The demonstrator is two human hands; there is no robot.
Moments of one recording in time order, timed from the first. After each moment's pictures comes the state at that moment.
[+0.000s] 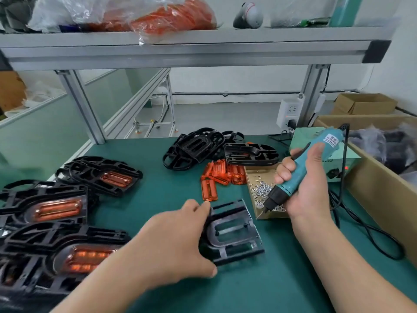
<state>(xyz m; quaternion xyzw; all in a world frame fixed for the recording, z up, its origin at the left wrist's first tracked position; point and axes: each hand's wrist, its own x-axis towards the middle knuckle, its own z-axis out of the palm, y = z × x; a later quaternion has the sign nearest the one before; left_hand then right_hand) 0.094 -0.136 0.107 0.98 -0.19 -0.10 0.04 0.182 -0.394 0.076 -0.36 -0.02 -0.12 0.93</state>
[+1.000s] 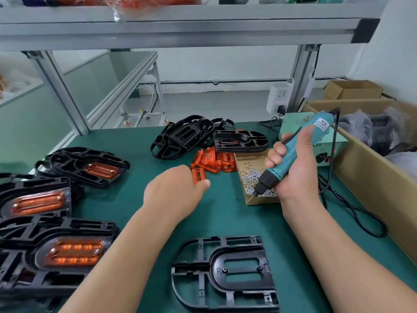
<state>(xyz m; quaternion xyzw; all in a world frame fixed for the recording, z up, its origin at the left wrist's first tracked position) 0.159 -0.166 0.087 0.99 0.02 -0.01 0.14 0.185 -0.400 0.071 -0.36 0.00 -0.13 0.93</state>
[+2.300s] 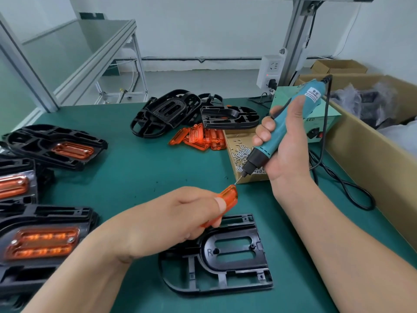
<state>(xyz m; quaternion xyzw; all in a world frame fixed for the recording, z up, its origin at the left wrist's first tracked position) 0.094 -0.152 0.095 0.78 -0.21 -0.33 0.48 0.181 -0.393 0.068 -0.39 0.00 -0.13 0.91</state>
